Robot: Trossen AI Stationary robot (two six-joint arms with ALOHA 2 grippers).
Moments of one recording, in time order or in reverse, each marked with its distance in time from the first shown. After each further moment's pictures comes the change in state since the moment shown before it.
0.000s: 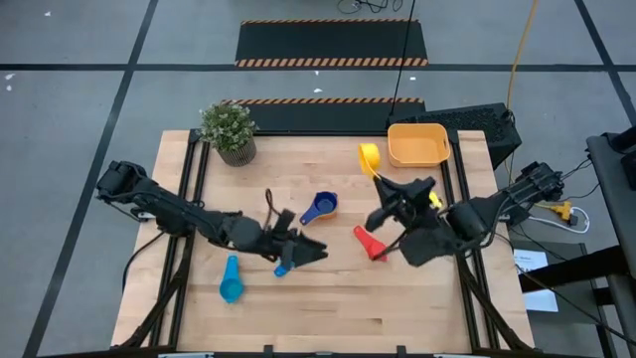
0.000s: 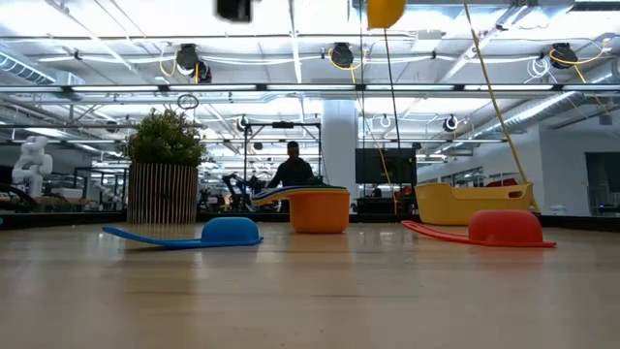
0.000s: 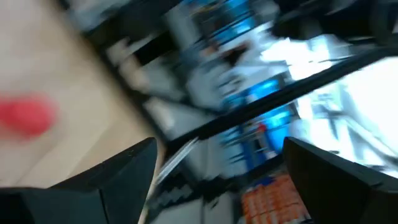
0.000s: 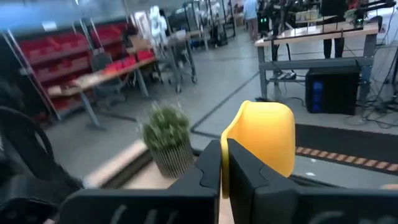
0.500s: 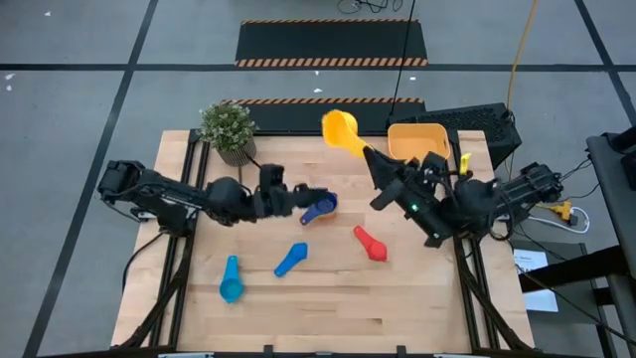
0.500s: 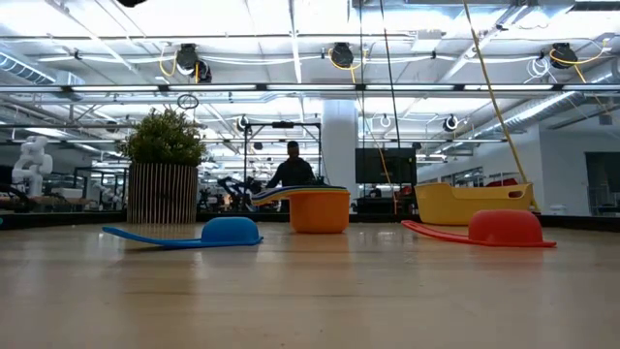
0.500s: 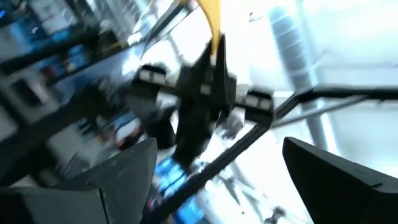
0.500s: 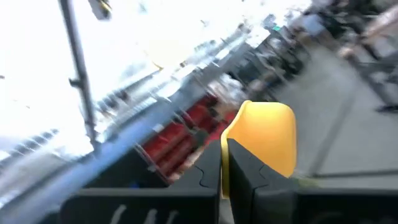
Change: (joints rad) left arm 0.214 0.000 0.000 0.595 0.123 0.028; right arm -0.077 0.027 0.000 1.213 -0.239 -0.593
